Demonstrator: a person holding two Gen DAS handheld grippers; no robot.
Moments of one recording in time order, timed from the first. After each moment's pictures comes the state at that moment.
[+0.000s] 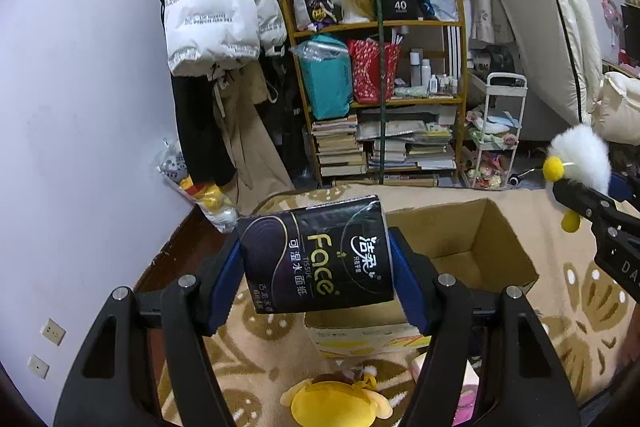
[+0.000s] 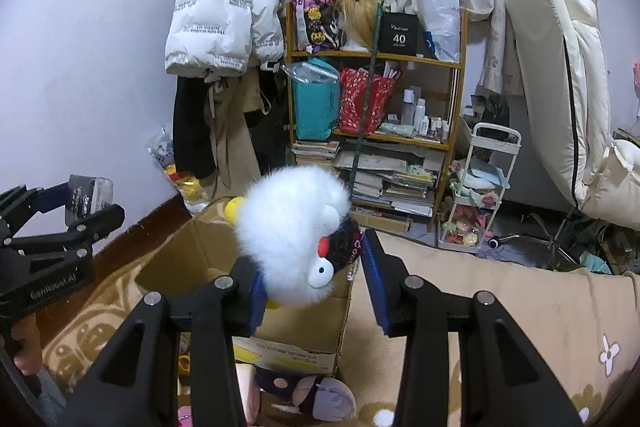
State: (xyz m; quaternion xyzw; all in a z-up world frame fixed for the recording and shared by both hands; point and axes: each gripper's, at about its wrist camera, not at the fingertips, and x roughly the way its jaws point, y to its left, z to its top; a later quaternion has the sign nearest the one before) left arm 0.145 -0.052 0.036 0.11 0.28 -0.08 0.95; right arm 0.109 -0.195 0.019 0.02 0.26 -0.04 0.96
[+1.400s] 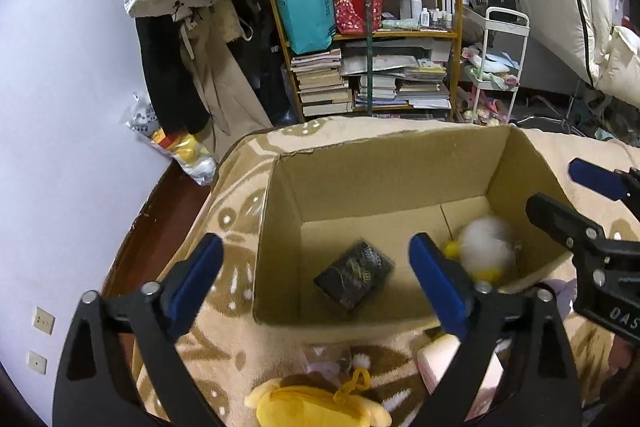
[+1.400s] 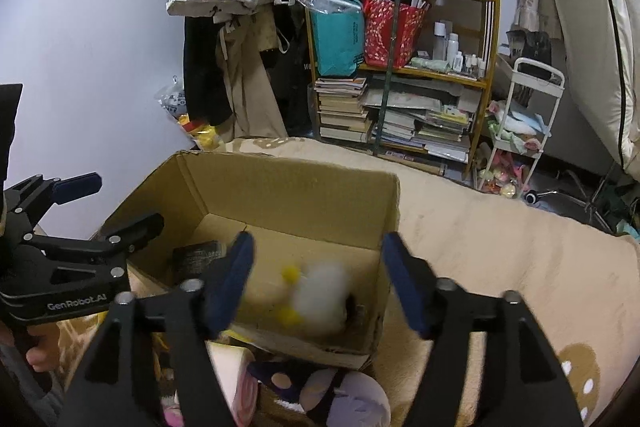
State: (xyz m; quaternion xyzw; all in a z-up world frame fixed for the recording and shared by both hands) left arm 0.195 -0.074 -0.044 0.13 0.38 -0.09 0.91; right arm 0.155 -0.201 -0.061 0.04 0.35 0.01 0.94
